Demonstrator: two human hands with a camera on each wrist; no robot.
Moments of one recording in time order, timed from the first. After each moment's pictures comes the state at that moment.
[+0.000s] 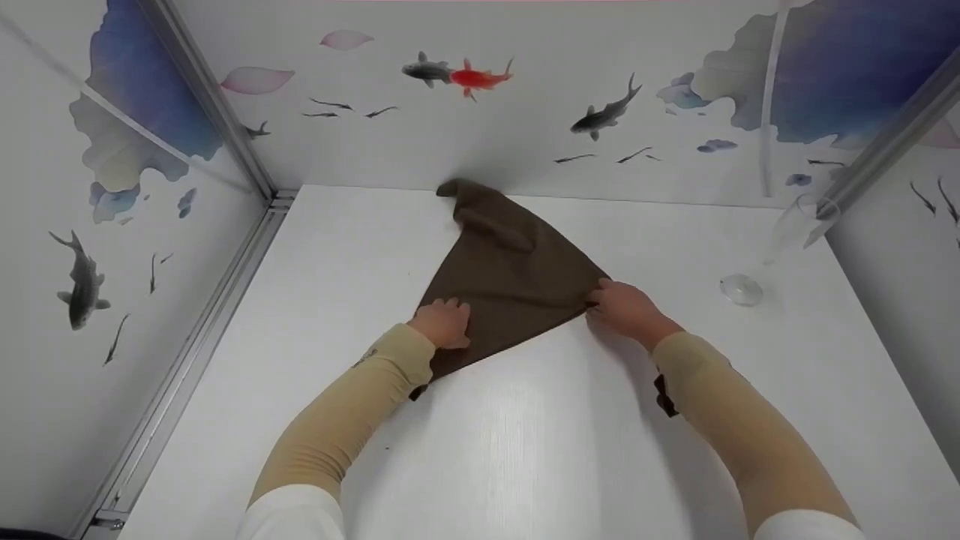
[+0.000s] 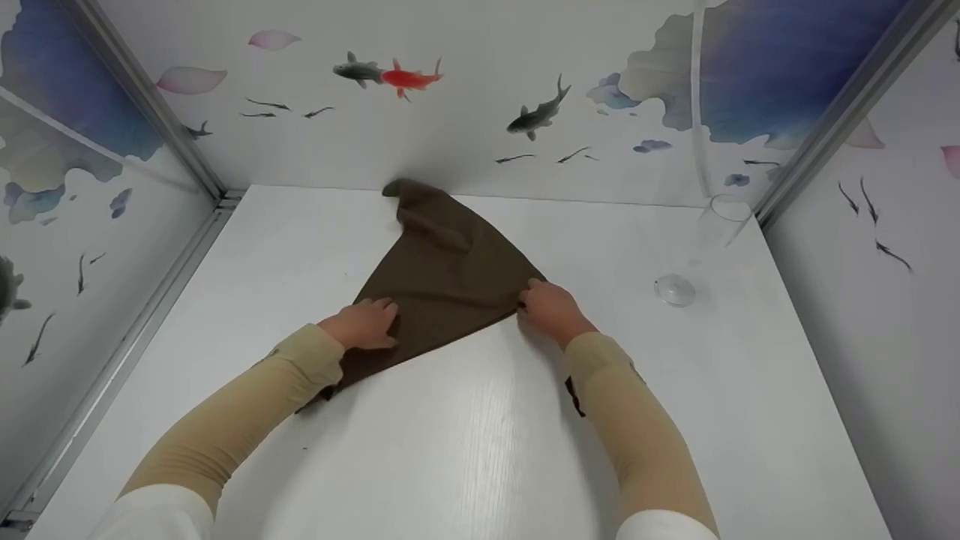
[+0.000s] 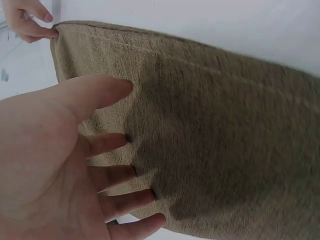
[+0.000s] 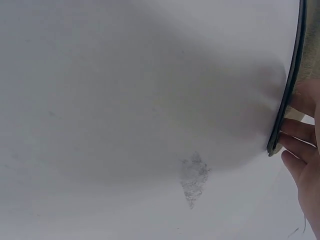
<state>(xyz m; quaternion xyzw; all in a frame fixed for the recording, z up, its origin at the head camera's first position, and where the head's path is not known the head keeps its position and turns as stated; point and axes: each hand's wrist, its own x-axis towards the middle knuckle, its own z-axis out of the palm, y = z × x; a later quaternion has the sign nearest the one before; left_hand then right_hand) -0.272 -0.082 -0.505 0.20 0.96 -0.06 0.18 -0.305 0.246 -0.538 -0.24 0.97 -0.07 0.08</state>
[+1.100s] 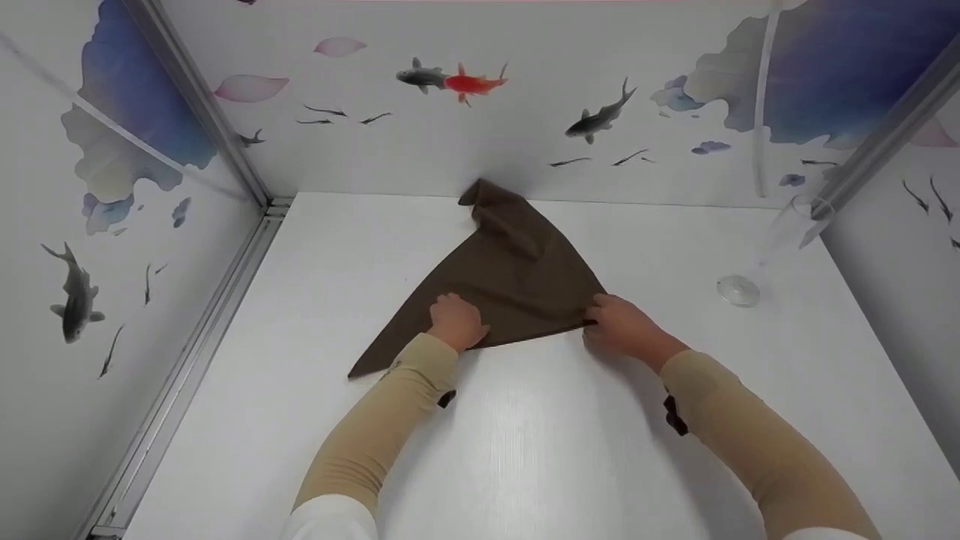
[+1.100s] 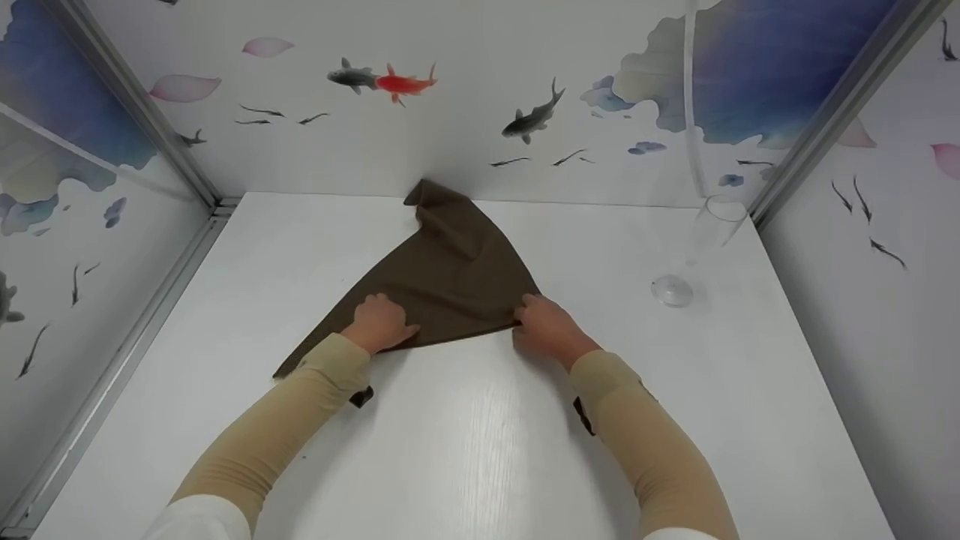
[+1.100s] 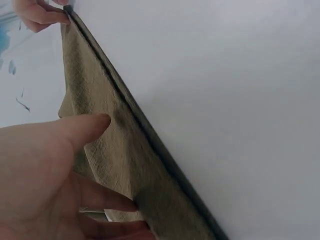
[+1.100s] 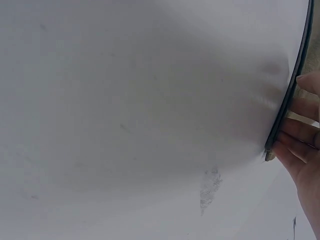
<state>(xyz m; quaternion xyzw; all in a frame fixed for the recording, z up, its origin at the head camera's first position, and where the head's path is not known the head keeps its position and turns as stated) -0.280 -0.049 -0.517 0.11 0.98 -0.07 0.13 -0.283 0.245 -0.545 -0.27 0.96 -0.09 0.05</state>
